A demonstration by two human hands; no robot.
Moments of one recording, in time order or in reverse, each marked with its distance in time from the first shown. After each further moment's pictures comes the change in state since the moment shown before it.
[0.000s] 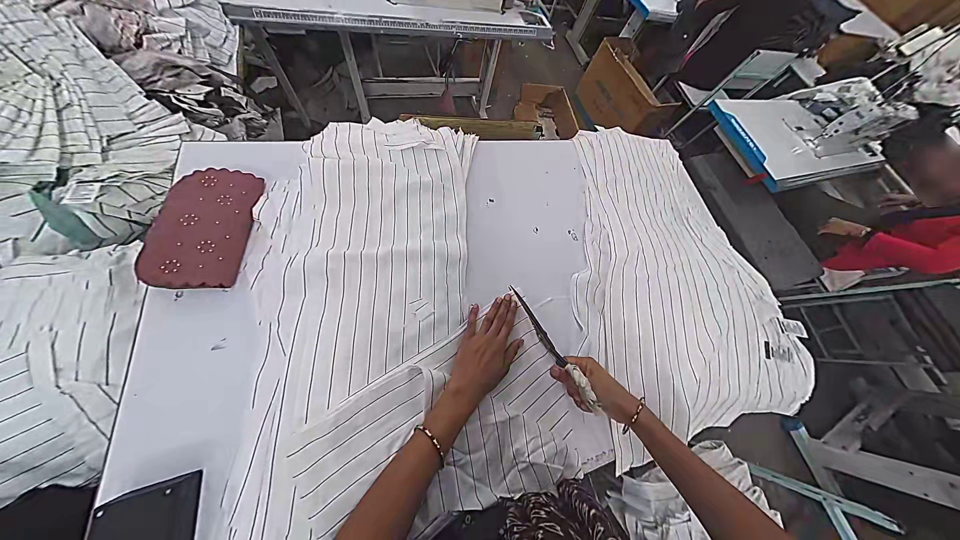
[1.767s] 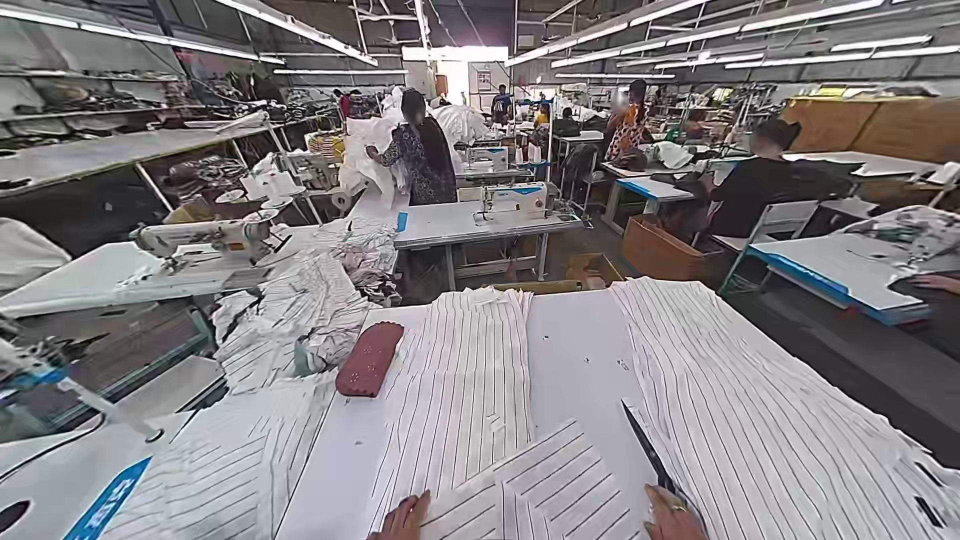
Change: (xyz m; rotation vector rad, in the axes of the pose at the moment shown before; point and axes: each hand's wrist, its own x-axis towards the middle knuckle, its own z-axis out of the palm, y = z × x) left_hand -0.197 -0.067 -0.143 -0.115 -0.011 -0.649; right_hand -0.042 0.025 0.043 -0.886 0.602 -0.418
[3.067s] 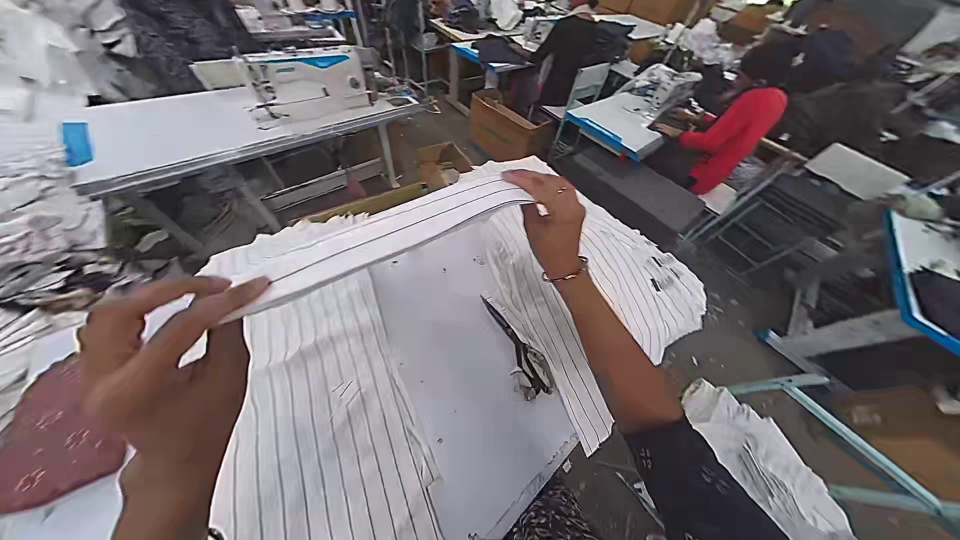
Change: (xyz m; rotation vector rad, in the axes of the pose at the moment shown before) left_hand 0.161 0.181 -0.131 -0.244 0.834 0.990; right_hand 0.138 -0.052 -0.208 0.085 1.236 -0.611
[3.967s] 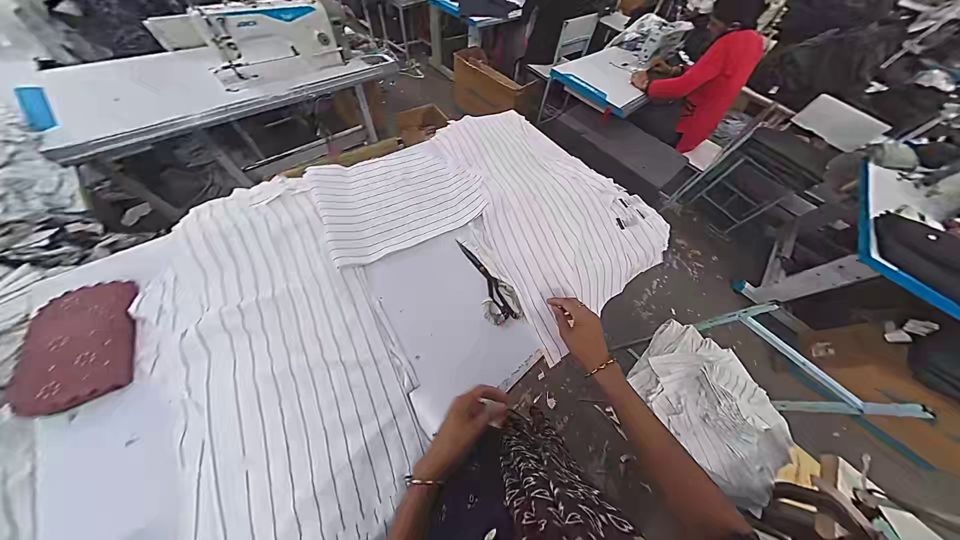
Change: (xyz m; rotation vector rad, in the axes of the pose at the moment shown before) left_hand -0.256 0.209 0.062 -0.939 -1.178 -0.887; right_hand -0.275 -0.032 -0.175 -0.154 -0.640 0.826
